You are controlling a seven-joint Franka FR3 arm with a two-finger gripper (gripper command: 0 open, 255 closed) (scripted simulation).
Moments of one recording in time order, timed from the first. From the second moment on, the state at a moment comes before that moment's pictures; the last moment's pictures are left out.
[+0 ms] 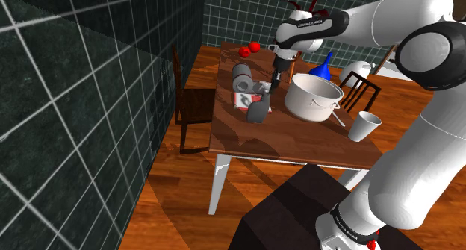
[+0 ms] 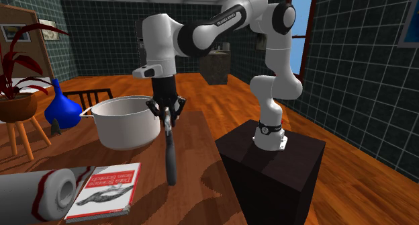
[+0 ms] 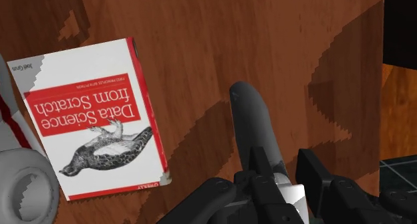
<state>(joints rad) 0.14 0.10 -0.44 -1.92 0.13 1.98 -1.03</state>
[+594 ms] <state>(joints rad) 0.14 0.07 -0.44 -1.83 0.11 1.87 -1.01</state>
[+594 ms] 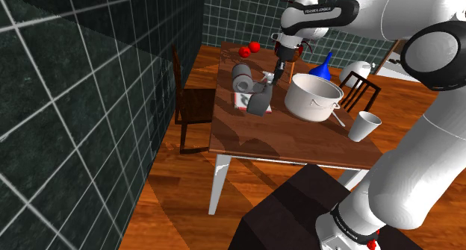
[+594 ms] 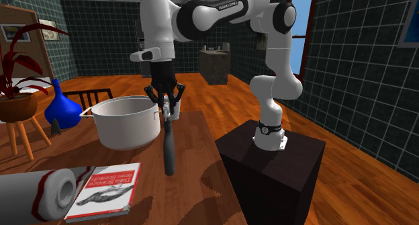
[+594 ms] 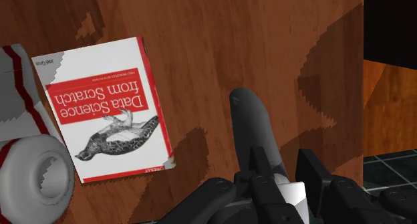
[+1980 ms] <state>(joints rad) 0.13 0.08 -0.44 -1.53 0.11 1.58 -0.99</state>
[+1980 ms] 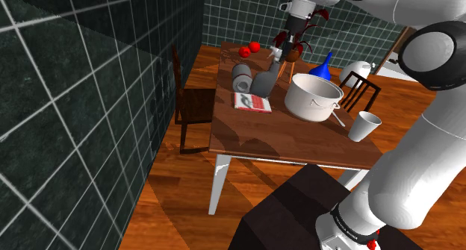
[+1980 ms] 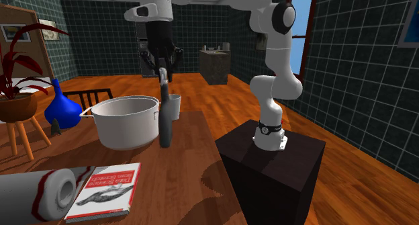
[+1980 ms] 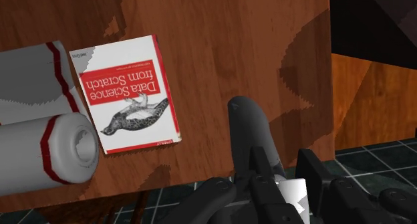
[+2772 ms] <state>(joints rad) 0.10 0.16 -0.45 -1.27 0.15 1.39 -1.00</state>
